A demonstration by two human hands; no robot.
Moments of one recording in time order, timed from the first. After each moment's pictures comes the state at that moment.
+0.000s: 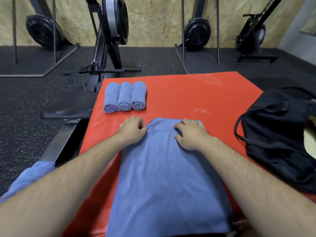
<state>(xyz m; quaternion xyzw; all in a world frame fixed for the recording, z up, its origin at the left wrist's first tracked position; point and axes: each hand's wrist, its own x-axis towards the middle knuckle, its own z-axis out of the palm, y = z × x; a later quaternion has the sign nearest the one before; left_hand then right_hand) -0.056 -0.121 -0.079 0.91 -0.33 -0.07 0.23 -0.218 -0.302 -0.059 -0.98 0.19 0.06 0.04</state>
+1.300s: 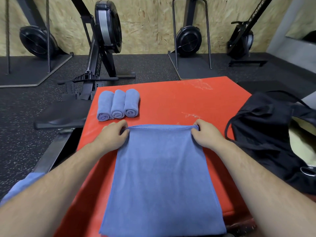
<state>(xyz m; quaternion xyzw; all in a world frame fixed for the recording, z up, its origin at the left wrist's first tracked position) -0.031 -0.089 -0.070 0.89 -0.40 -0.01 0.22 -0.258 -0.364 -0.051 -0.91 0.32 -0.09 0.25</state>
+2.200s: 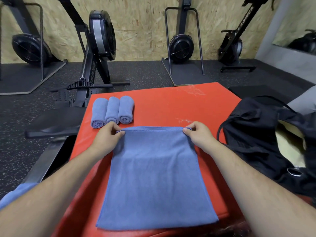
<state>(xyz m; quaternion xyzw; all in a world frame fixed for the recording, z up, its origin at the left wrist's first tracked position) -0.044 -0.099 -0.056 0.86 -0.28 -0.04 0.43 -0.251 -0.364 -0.050 -0.82 0.33 -0.18 0.42</state>
